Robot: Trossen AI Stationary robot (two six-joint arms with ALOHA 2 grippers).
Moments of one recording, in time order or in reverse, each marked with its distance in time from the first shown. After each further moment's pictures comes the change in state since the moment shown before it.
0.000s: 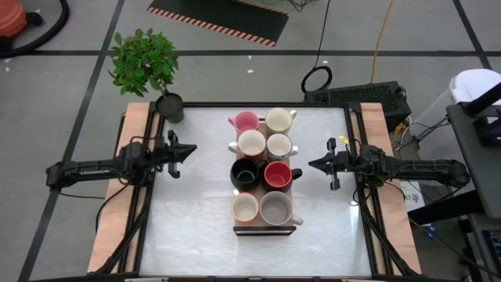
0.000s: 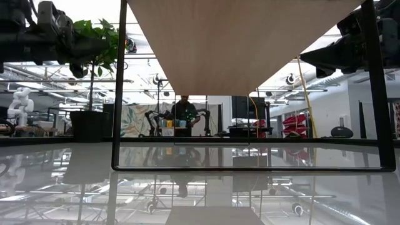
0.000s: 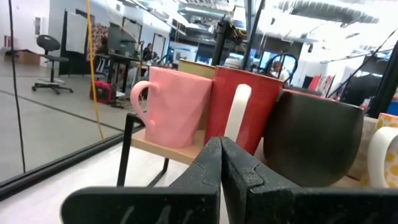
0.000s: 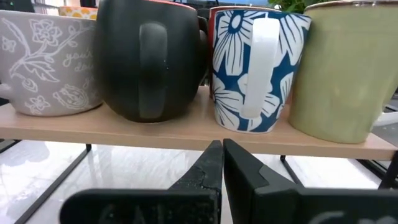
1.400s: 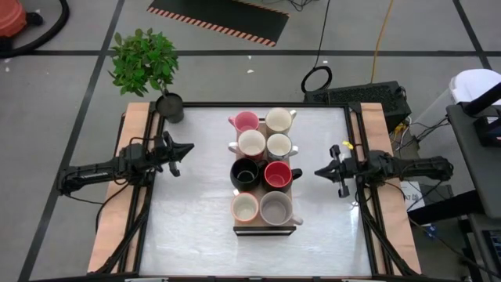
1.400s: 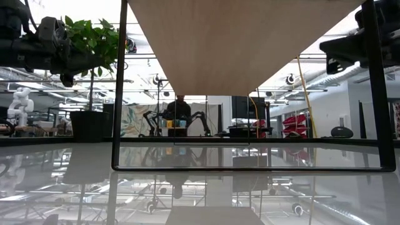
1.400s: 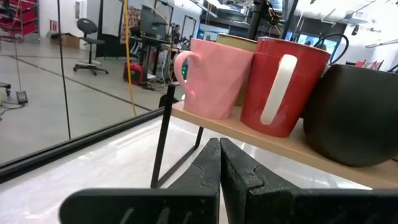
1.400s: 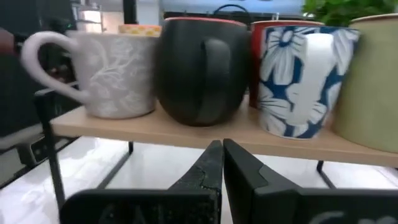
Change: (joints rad) left arm 0.000 -0.218 0.001 -0.332 -0.123 -0.007; right arm 0.190 -0.279 0.000 -0.249 0.084 0.030
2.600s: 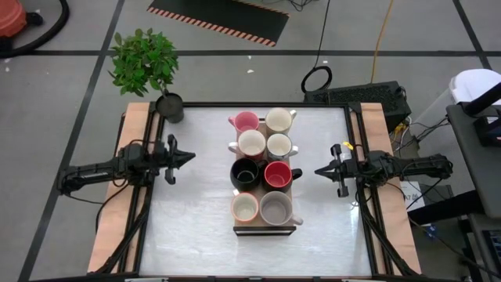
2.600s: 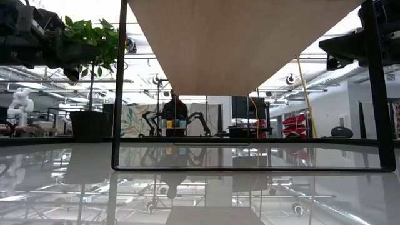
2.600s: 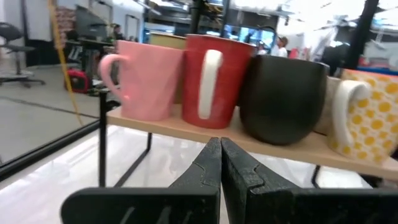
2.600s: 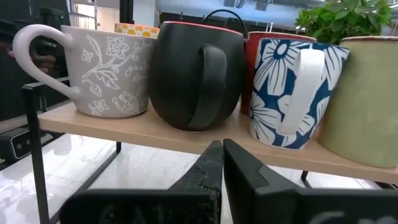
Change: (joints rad) left arm -0.004 0.000 0.000 0.037 0.238 0.057; right arm 0.036 0.005 0.000 0.025 0.048 -0.083
